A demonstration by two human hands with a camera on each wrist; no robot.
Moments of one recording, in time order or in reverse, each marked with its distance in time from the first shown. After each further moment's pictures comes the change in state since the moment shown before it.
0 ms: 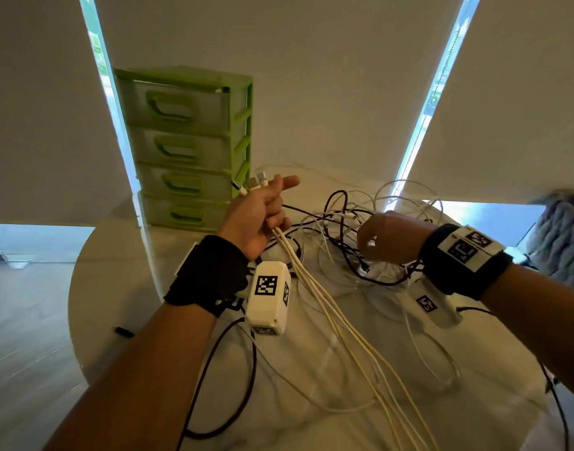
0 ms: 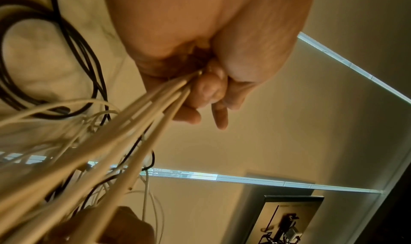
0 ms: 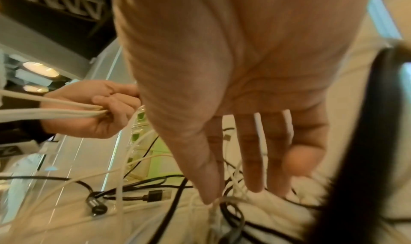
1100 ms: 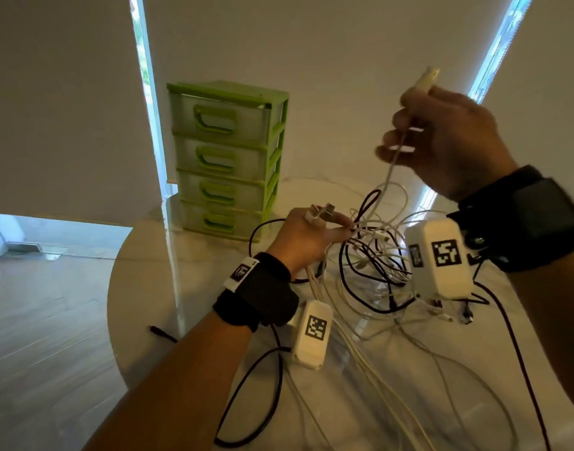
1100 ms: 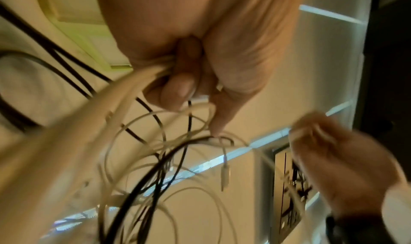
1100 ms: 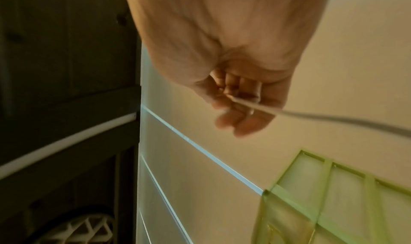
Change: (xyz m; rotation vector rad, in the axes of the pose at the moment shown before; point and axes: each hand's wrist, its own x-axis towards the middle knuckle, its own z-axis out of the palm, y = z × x) left_hand -0.014 -0.009 0.019 0.542 0.057 0.163; right_hand -0.015 -0.052 -0.116 1.676 0.588 -0.271
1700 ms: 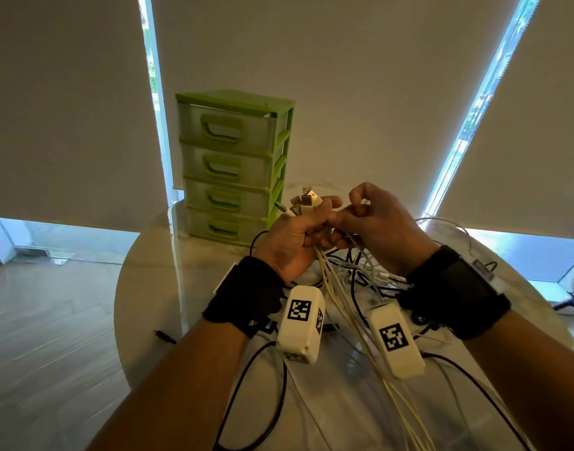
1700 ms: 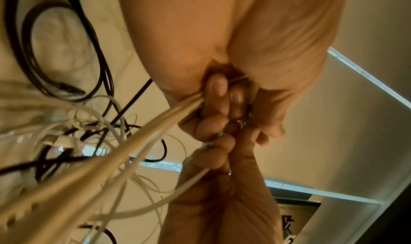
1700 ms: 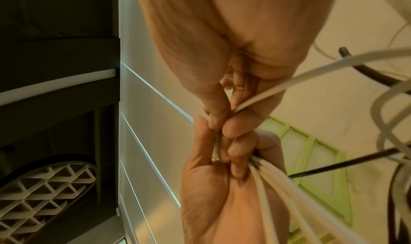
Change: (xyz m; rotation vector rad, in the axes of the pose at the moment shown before) left_hand 0.001 0.004 -0.017 -0.673 -0.127 -0.059; right_hand -0.039 0.075 0.031 -0.175 -0.182 0.136
